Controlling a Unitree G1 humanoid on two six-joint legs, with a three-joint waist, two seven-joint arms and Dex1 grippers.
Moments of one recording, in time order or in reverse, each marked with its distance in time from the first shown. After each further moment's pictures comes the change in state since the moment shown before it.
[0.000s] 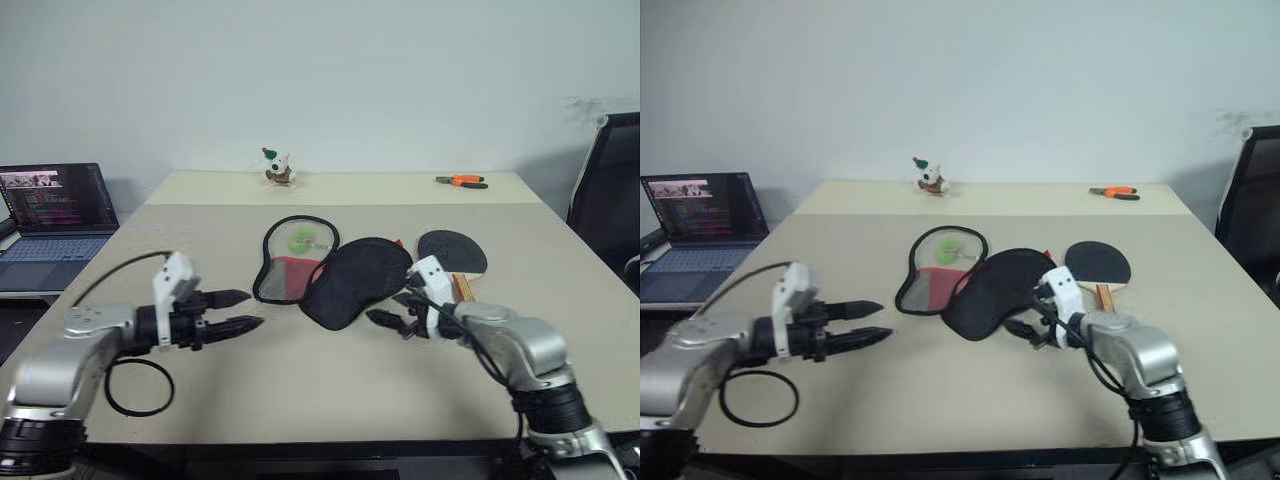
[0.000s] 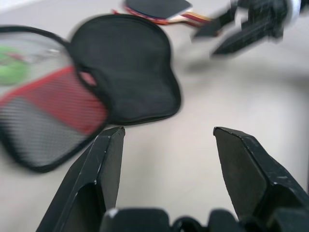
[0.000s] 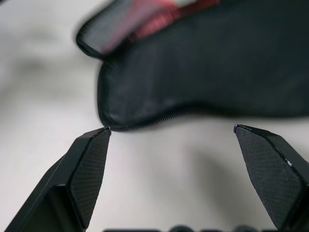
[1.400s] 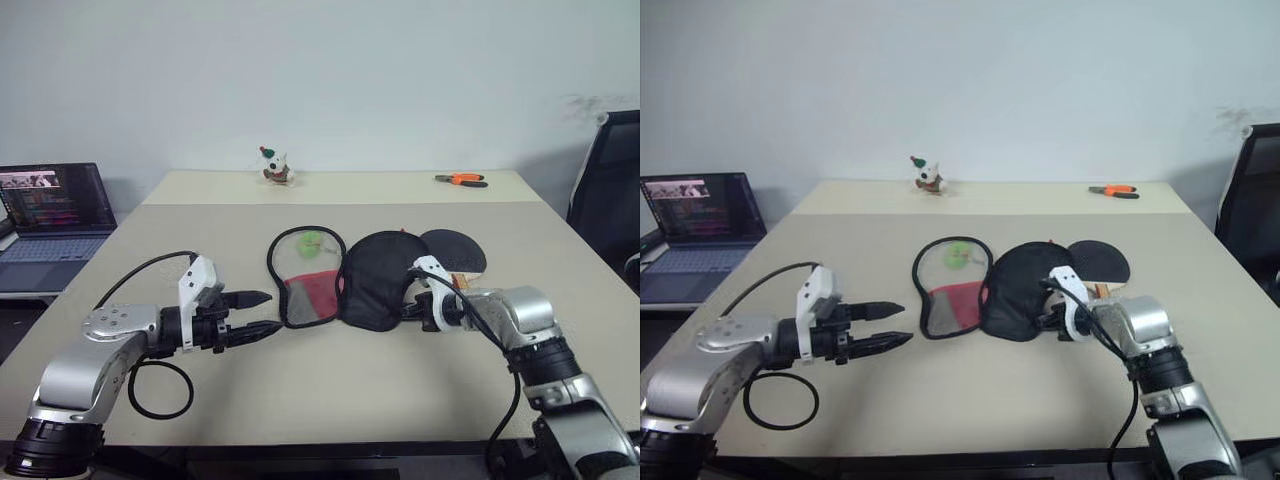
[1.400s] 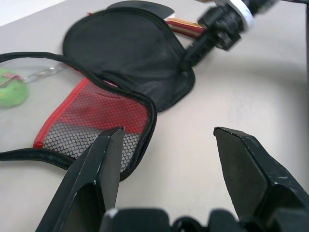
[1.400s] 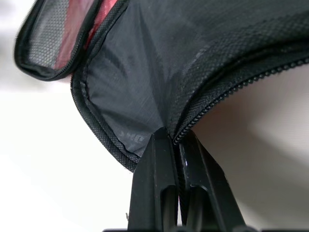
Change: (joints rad) left arm -0.006 -0.063 -0.126 -0.086 -0.014 -0.056 0.063; right arm -0.252 -0.161 0.084 0.392 -0.042 0.029 0.246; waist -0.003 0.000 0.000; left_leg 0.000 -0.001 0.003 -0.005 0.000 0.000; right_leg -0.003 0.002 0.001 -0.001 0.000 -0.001
